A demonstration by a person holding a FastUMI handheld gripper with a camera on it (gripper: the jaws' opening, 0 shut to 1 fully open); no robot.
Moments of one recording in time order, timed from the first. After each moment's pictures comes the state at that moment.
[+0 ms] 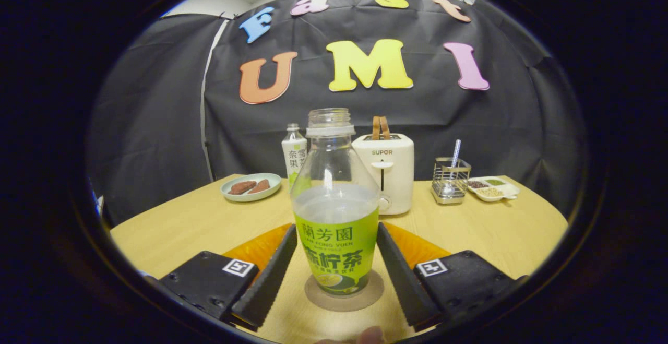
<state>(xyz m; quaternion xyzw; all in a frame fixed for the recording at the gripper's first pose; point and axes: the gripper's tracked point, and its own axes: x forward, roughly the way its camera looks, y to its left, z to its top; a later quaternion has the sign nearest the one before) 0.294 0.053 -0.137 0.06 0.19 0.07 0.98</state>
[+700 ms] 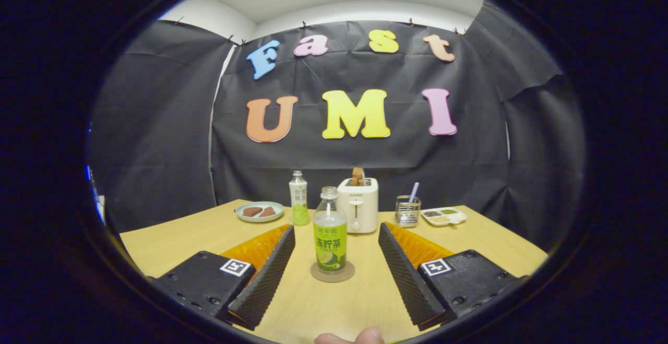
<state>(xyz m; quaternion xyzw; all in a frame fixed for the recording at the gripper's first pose) 0.131 0.008 -0.036 0.03 0.09 0.02 1.00</state>
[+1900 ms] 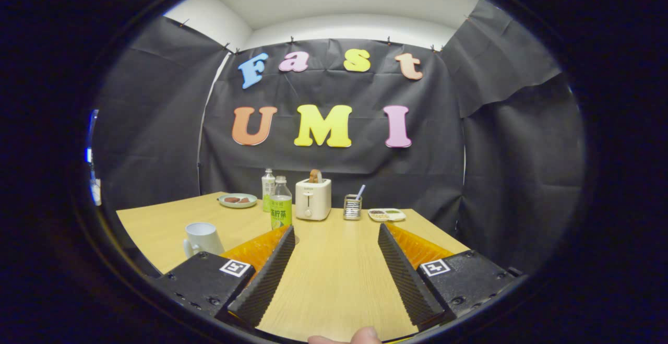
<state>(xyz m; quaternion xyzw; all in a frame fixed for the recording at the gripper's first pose) -0.002 -0.094 -0.055 0.01 0.07 -0.01 1.00</state>
